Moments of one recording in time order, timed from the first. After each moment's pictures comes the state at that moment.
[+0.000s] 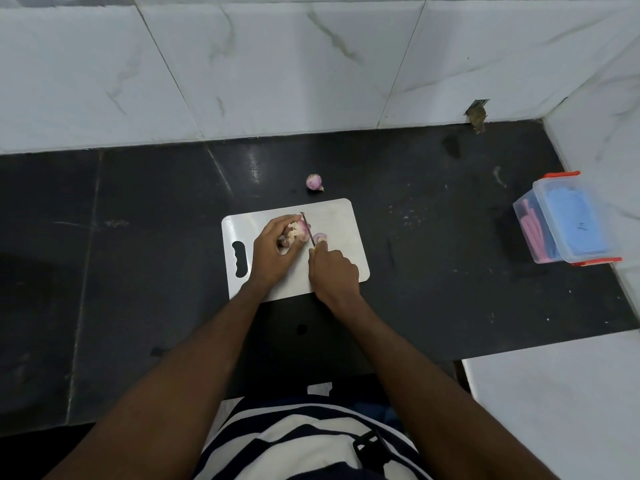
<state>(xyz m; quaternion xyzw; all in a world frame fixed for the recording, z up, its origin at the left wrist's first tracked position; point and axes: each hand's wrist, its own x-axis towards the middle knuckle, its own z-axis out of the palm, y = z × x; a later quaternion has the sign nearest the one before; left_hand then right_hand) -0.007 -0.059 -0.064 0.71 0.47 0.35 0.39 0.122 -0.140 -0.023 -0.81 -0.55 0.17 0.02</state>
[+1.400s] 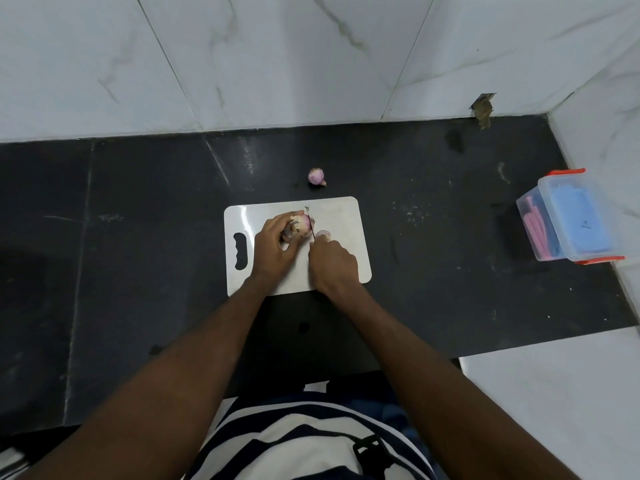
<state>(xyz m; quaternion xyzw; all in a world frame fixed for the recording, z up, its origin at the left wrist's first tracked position) -0.007 -0.052 -0.074 0.71 0.48 0.34 0.37 0.121 -0.115 -0.019 -0.82 -0.53 0.23 -0.01</state>
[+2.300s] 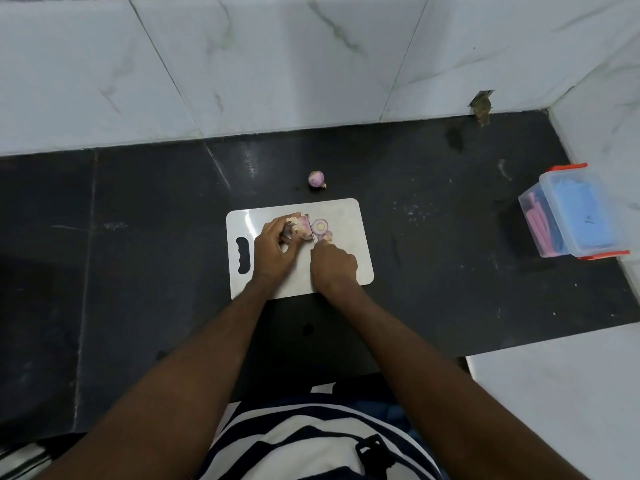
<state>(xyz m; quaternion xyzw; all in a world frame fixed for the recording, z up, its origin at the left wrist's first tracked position) -0.011 -0.050 -0.081 0.69 0.50 0.34 0.39 0.116 -0.112 -0.024 -0.80 -0.55 0.20 -0.10</state>
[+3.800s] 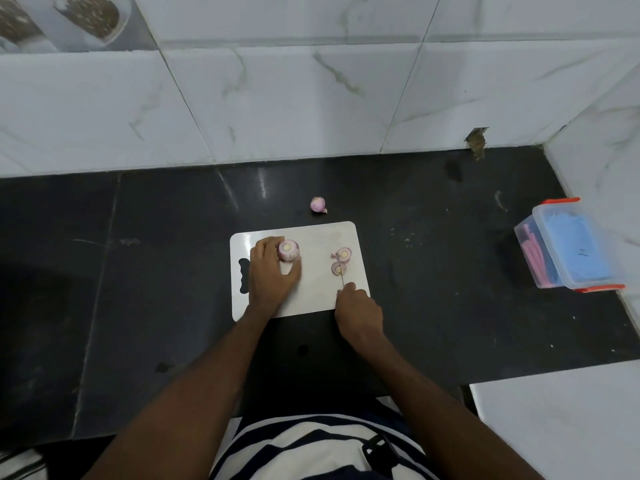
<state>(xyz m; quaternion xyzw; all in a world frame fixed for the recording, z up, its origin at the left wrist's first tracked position) -0.012 -0.064 -0.068 0.70 0.60 0.29 0.24 0.156 -0.180 -0.022 -0.82 -0.51 0.25 -0.03</state>
